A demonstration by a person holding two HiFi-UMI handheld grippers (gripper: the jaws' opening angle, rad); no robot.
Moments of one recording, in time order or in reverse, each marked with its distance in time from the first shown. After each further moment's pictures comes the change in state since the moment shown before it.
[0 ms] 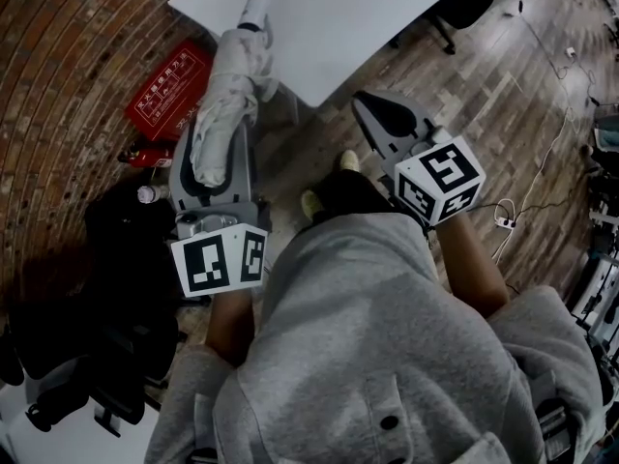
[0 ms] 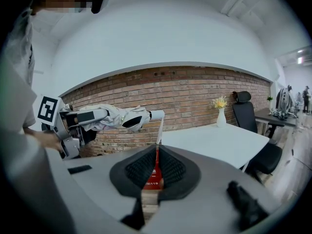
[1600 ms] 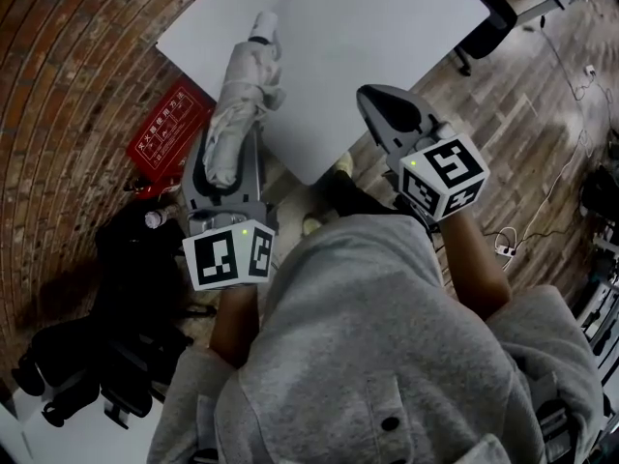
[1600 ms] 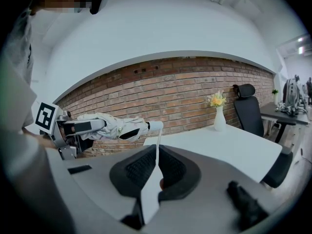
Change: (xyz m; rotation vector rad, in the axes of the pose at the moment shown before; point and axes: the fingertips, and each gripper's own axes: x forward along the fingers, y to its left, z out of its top) left arm 0.203 -0.003 -0.026 0.010 0.112 0.046; right arm 0.113 -0.176 0.050 0.045 0.003 0.040
